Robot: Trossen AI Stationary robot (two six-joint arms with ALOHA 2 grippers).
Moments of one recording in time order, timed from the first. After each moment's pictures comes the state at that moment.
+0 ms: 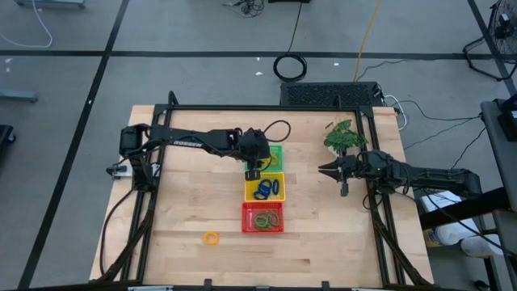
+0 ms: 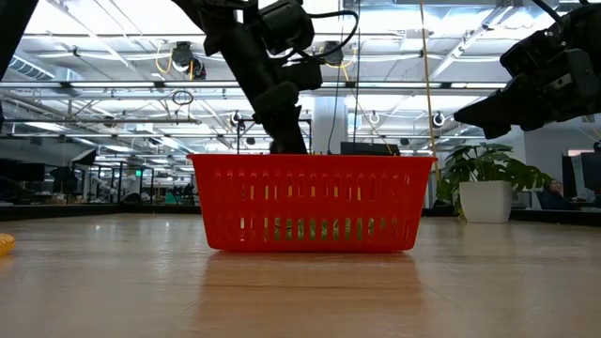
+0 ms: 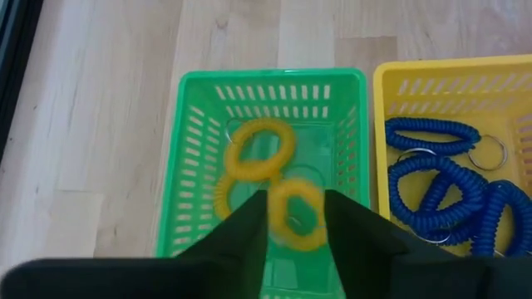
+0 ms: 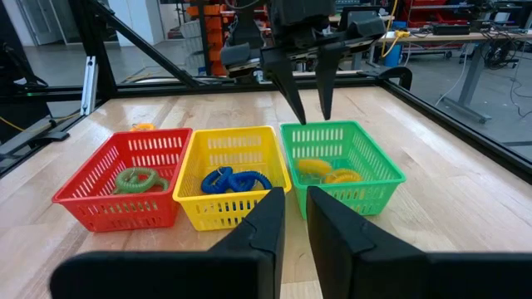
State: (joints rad) left arm 0.16 1.83 1.32 -0.45 -0.05 0.17; right arm -0.16 0.23 0.02 0.08 -0.11 0.01
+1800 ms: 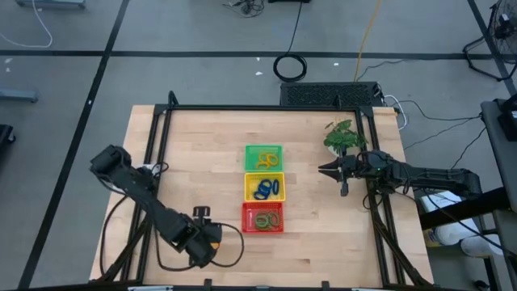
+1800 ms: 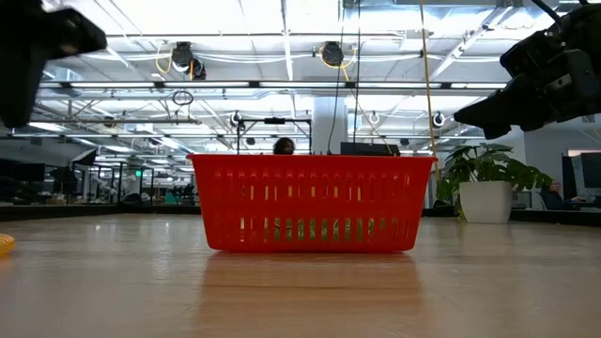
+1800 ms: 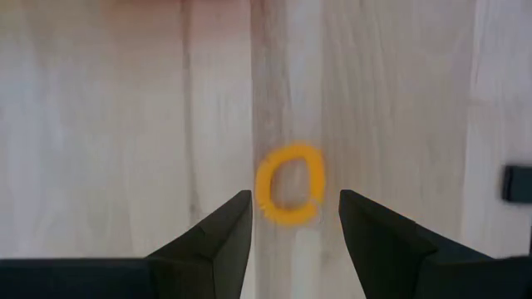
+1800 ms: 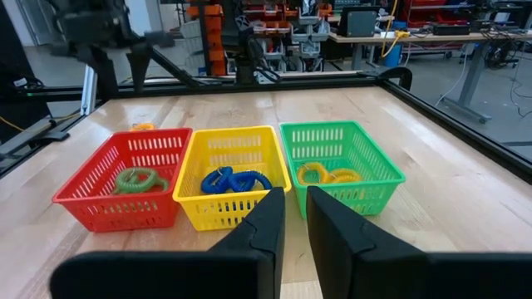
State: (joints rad) left arm -0.71 1.71 1.26 -0.94 -0.18 -0.68; right arm -0.16 0.23 0.02 0.08 -0.11 0.01
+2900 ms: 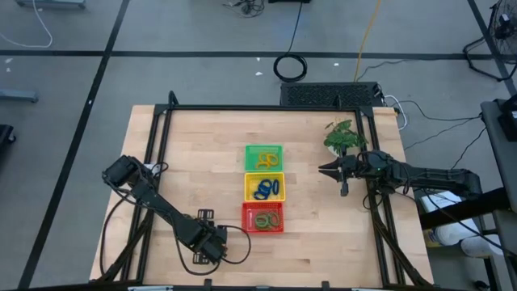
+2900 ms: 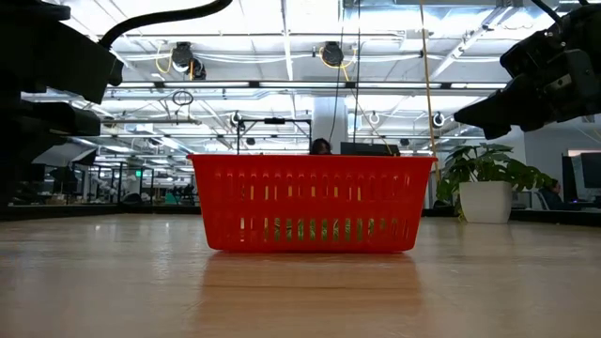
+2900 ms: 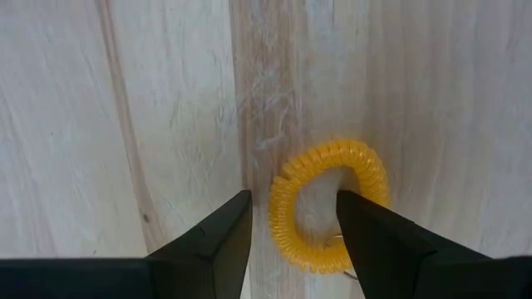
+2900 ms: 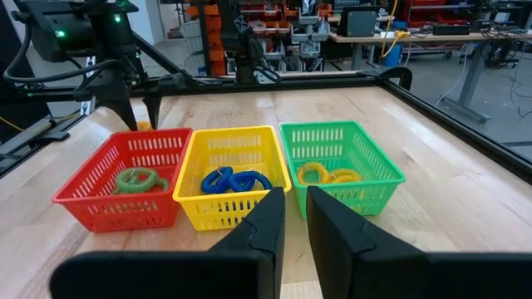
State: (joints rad) left arm -0.67 1.91 1.17 -0.81 -0.04 -0.63; right arm -0.16 0.23 0.02 0.08 -0.11 0.01
